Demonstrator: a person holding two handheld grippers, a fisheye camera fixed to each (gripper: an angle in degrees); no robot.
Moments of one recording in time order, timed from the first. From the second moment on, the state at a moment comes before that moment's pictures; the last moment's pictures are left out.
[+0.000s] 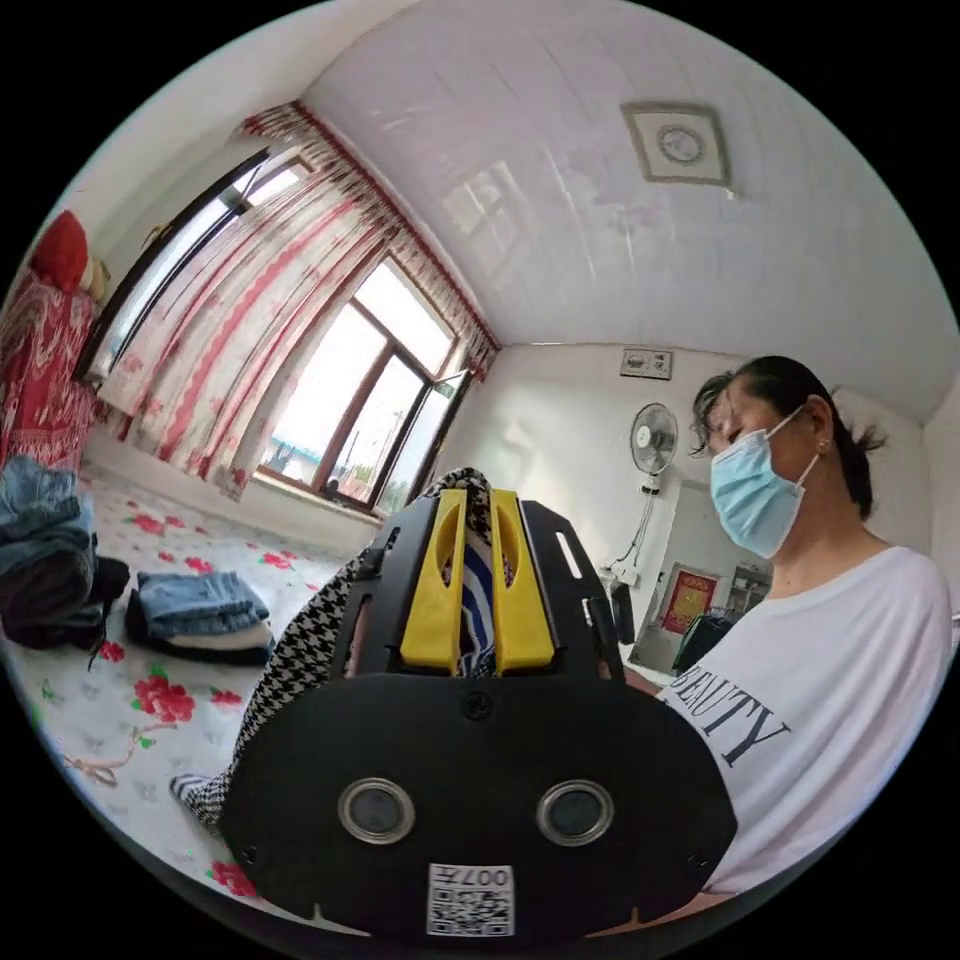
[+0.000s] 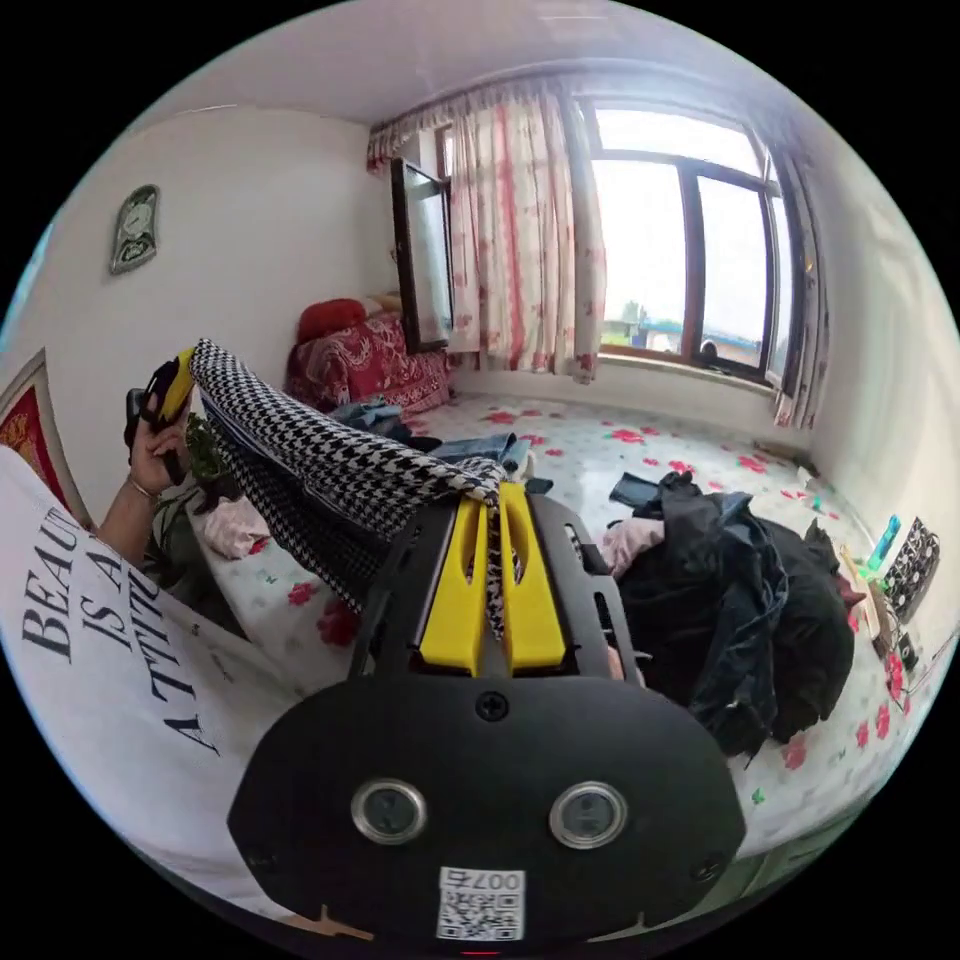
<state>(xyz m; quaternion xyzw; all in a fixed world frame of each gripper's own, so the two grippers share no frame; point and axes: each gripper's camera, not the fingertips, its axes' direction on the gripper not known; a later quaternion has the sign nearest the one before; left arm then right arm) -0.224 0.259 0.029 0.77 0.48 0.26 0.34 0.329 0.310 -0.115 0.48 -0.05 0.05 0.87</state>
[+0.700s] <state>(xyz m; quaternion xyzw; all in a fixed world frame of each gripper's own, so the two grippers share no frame) -0.117 0.055 -0.162 0.68 0.23 0.07 0.70 0.396 0.139 -0.098 0.36 -0.07 0.11 0.92</state>
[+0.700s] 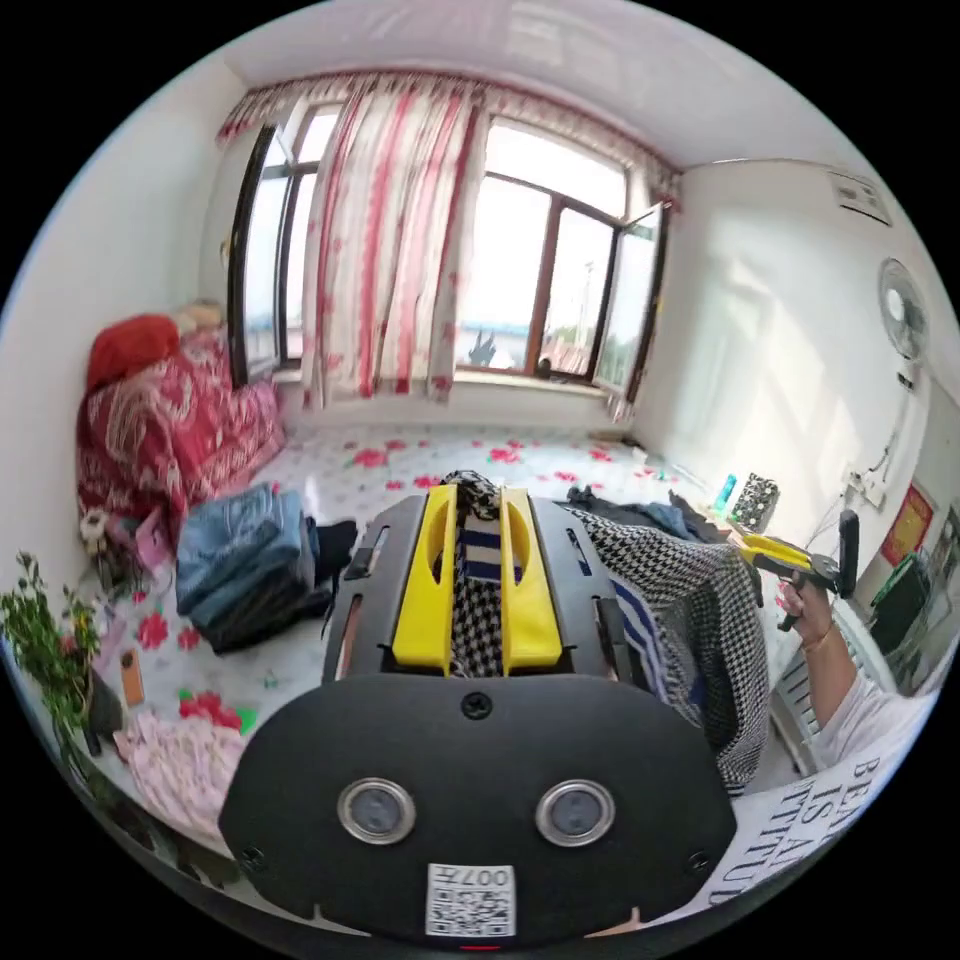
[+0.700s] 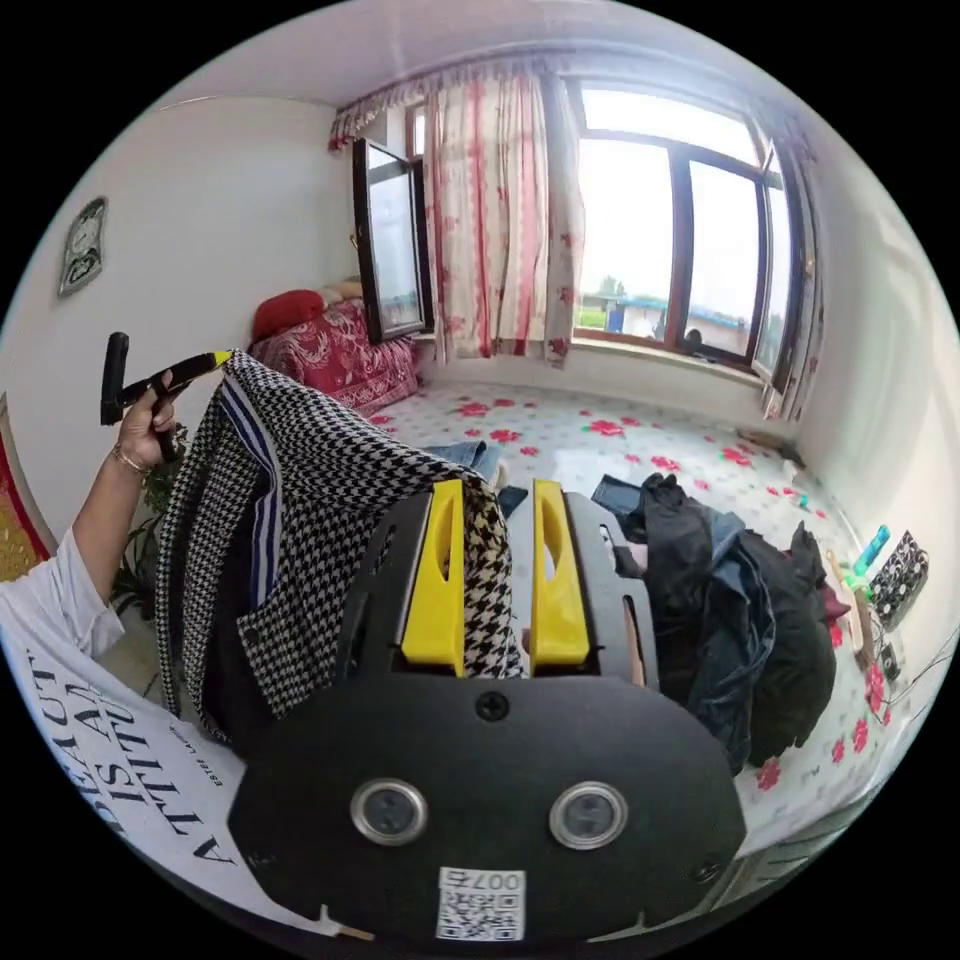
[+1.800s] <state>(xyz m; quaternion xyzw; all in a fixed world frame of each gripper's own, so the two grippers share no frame) -0.270 -0.094 0.011 0.47 0.32 -0.11 0.82 0.547 0.173 -0.107 0.31 0.10 0.35 0.88</state>
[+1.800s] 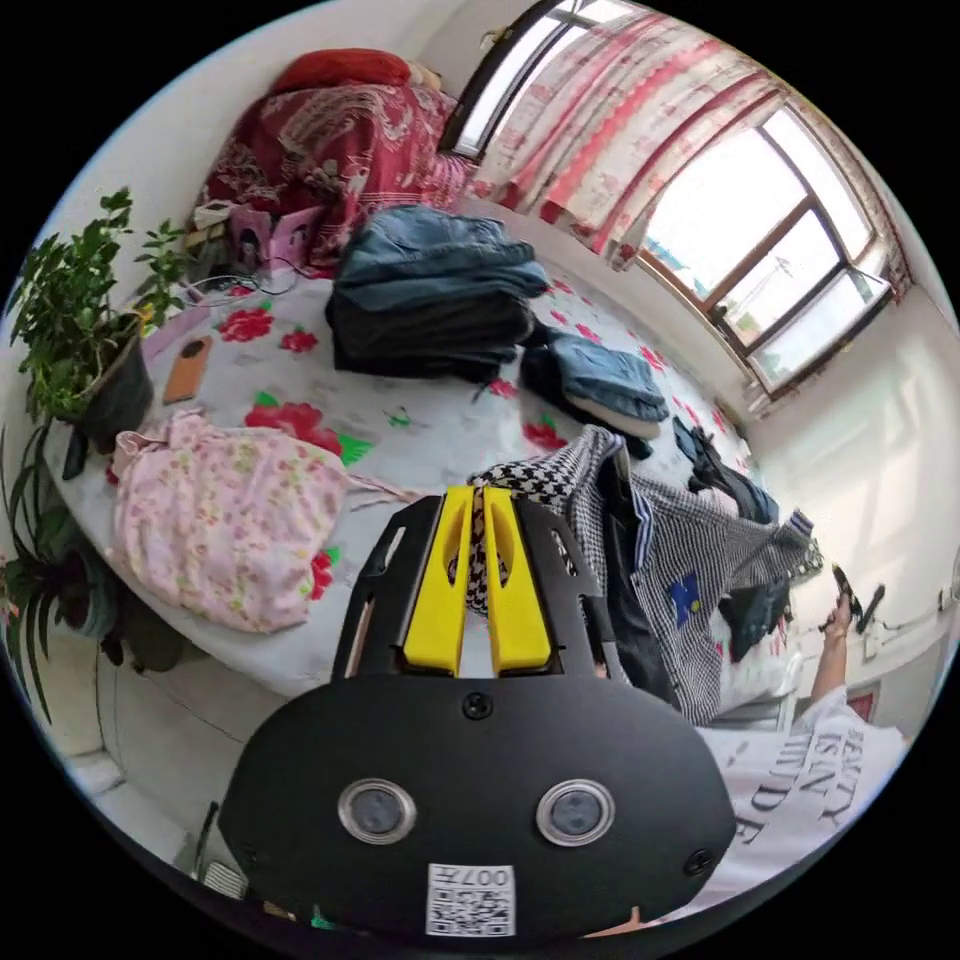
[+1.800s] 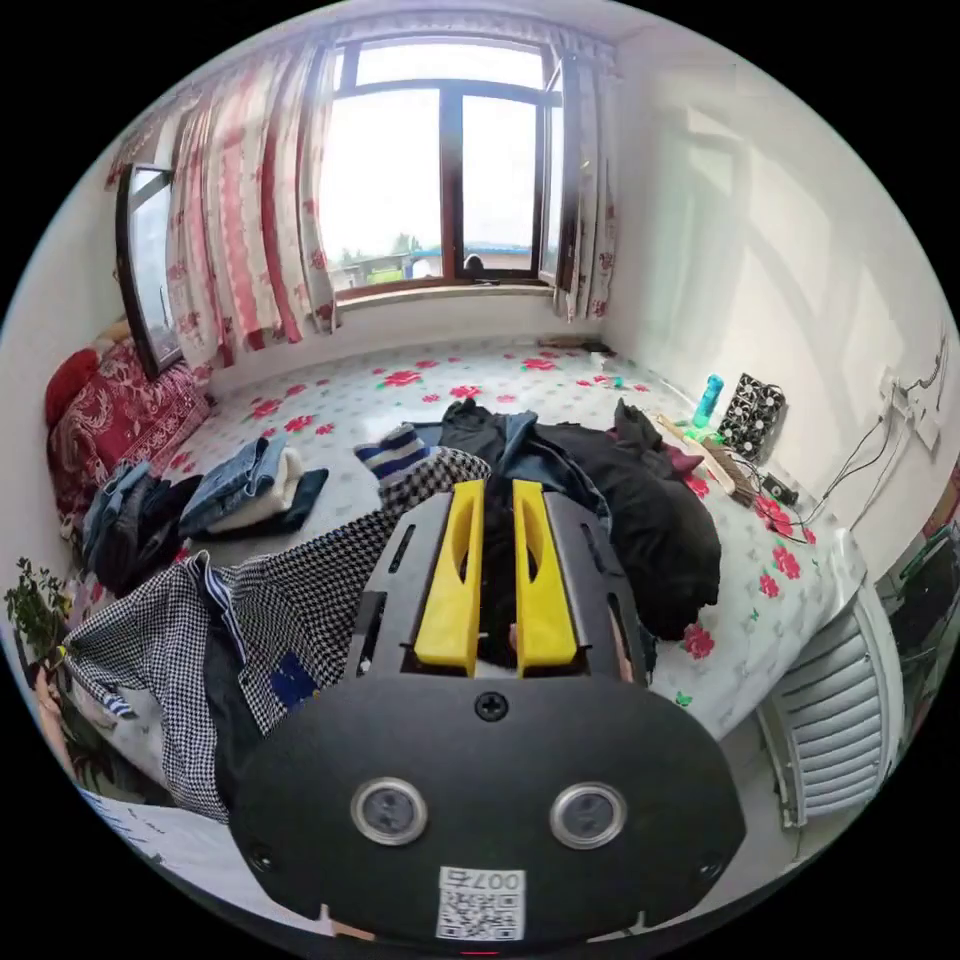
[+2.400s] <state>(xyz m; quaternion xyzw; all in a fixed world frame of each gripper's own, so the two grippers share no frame) -0.004 -0.103 0.158 0.34 0.29 0.08 0.89 0.221 -0.115 0.095 0.06 -0.26 -0.14 0.95</state>
